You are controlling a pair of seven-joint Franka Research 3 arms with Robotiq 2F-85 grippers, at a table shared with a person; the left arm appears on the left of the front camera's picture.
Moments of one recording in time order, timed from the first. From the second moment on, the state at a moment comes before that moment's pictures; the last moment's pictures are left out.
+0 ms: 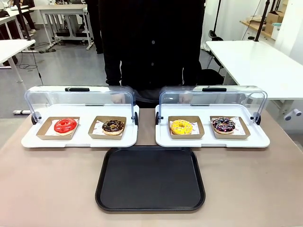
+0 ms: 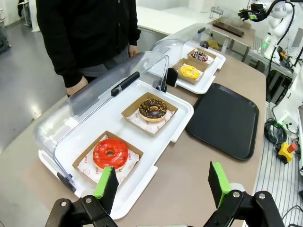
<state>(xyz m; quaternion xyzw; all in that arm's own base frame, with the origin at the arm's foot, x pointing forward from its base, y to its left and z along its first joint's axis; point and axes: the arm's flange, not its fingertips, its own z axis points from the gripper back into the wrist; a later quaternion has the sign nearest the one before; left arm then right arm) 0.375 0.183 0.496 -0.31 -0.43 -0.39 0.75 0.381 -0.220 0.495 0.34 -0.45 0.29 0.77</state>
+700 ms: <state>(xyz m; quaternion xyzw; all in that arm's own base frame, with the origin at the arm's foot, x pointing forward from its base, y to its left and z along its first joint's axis) 0.375 0.183 0.496 -0.31 -0.43 -0.39 0.75 0.381 -0.221 0.495 0.34 -0.45 0.29 0.77</state>
